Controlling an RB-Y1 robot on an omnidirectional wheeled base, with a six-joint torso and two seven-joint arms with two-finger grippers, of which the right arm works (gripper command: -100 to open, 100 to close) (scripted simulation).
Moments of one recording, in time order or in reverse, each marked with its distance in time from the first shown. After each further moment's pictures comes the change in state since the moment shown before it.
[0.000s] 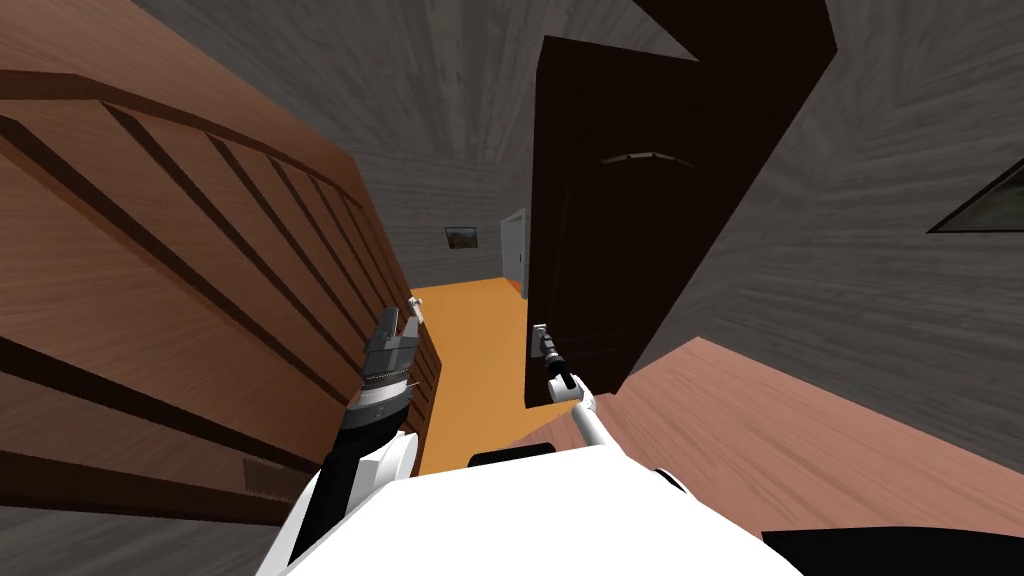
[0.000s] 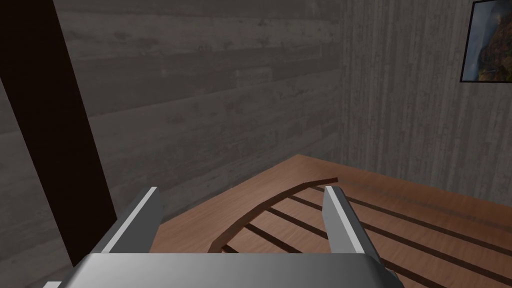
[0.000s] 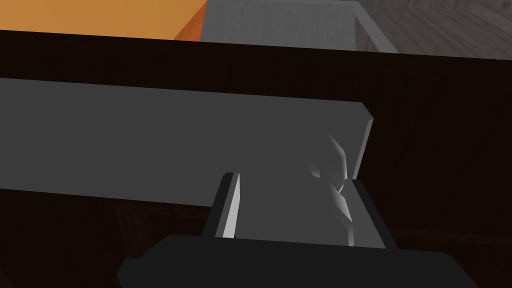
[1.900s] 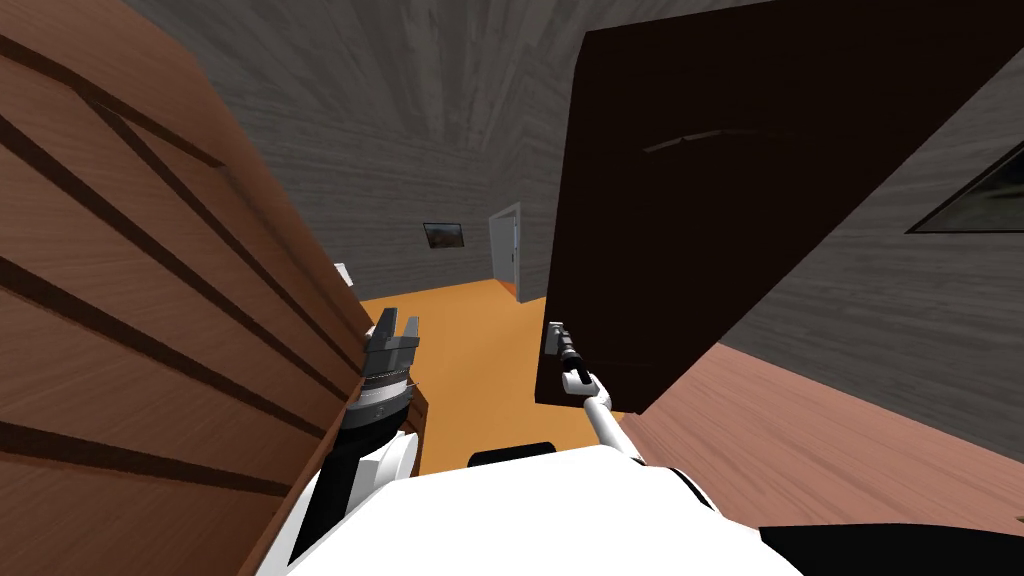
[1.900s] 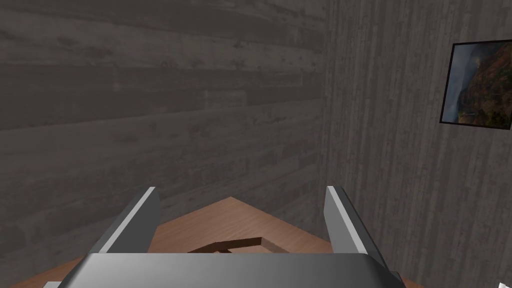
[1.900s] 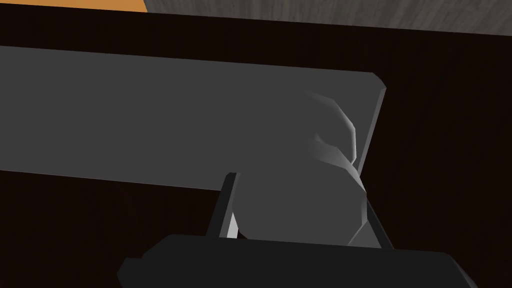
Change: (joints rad) arm -0.033 -0.043 -0.196 0.041 -0.041 -0.003 0.036
